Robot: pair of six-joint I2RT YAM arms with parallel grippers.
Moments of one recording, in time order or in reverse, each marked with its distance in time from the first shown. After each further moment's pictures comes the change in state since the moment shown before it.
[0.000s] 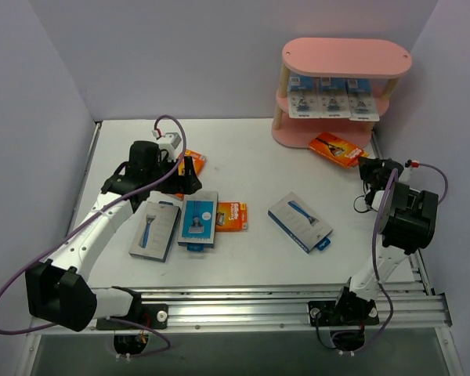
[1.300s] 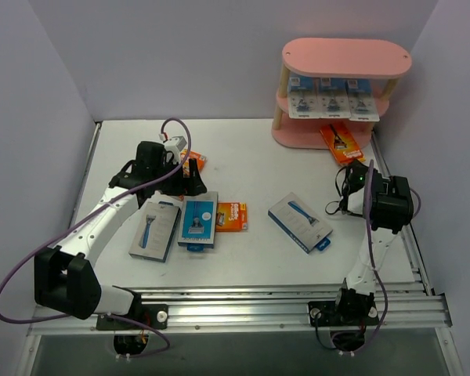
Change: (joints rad) left arm 0.000 0.080 0.000 0.005 0.076 -0.032; right arm 0.188 0.234 -0.010 0.326 0.548 0.217
